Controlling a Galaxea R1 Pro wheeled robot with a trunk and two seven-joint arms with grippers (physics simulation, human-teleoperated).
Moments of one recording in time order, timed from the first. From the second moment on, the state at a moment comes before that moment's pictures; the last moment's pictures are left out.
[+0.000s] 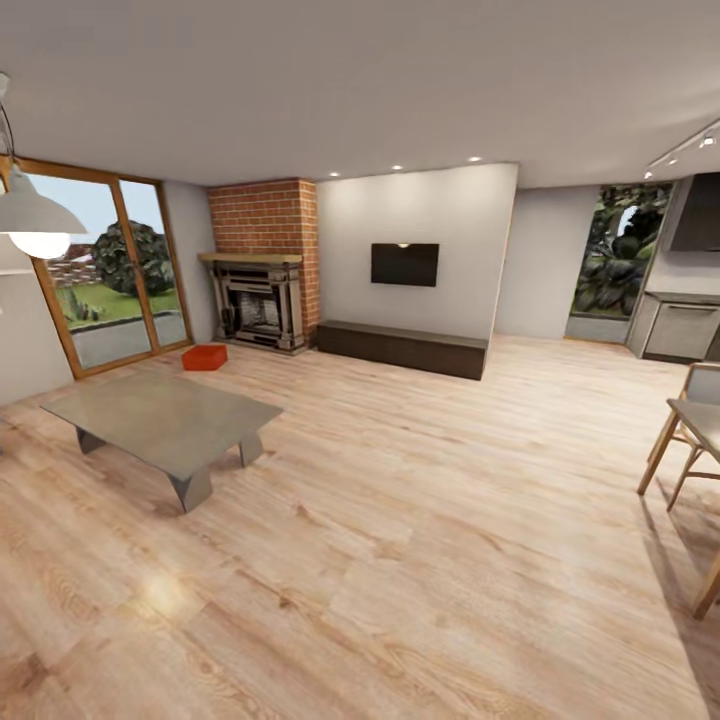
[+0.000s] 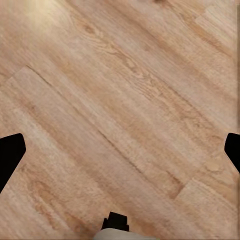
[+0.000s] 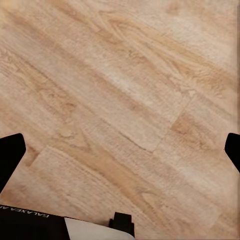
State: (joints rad) left arm -0.28 0.06 0.15 0.03 0.11 -0.41 0.01; right arm -0.41 -0.06 0.05 0.06 0.06 -0.25 0.16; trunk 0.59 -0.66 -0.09
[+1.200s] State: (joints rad) left arm -0.28 0.06 0.15 0.03 0.11 -0.41 0.01; right arm -0.41 -0.06 0.05 0.06 0.06 -0.25 0.16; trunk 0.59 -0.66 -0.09
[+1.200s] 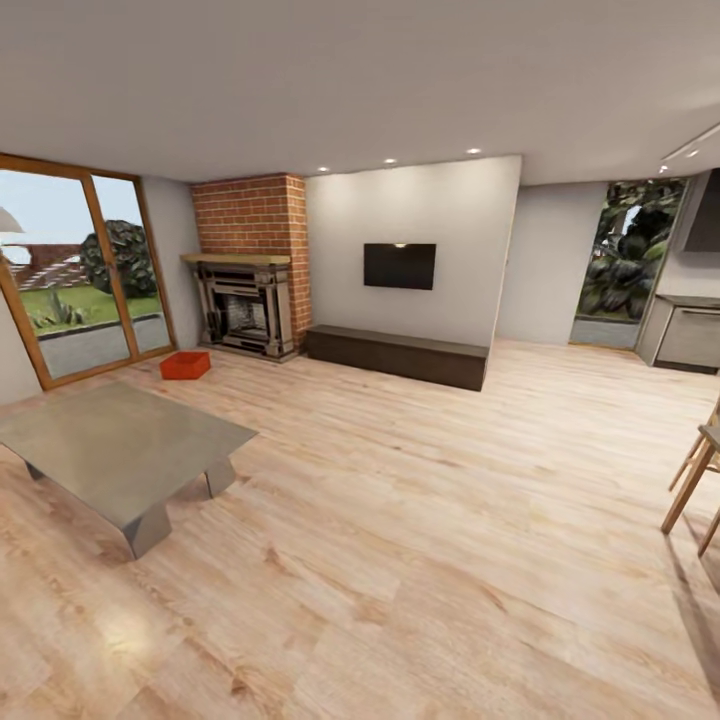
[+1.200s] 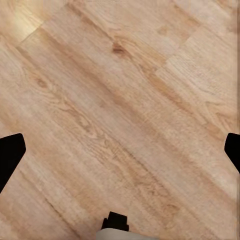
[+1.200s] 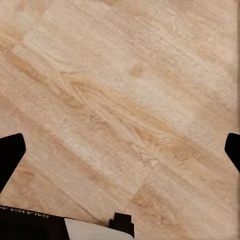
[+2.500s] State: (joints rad) left arm -0.28 0.06 0.15 0.03 0.11 -0.41 0.01; right arm -0.41 -0.06 0.05 0.06 0.05 -0.25 0.16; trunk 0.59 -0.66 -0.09
